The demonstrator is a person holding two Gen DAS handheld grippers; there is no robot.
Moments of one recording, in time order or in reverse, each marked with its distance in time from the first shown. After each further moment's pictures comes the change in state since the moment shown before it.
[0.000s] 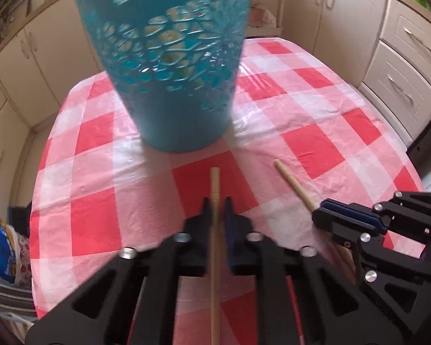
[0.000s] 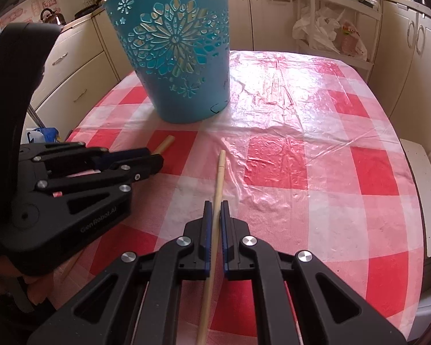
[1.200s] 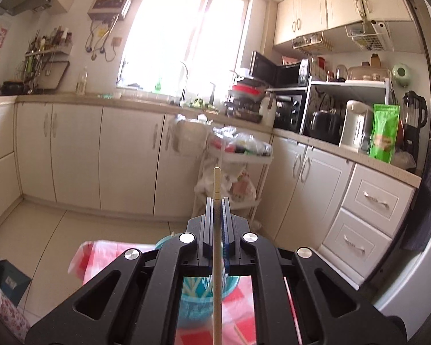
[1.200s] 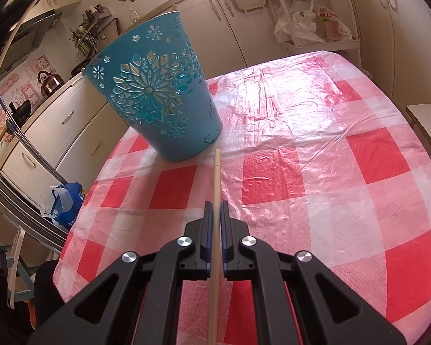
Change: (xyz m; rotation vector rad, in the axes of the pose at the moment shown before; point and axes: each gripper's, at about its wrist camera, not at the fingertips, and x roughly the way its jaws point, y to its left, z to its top) left arm -0.207 0.062 0.101 -0.193 -0.762 -0.141; right arm -0.009 -0.031 -0.001 0.225 -0.131 0.153
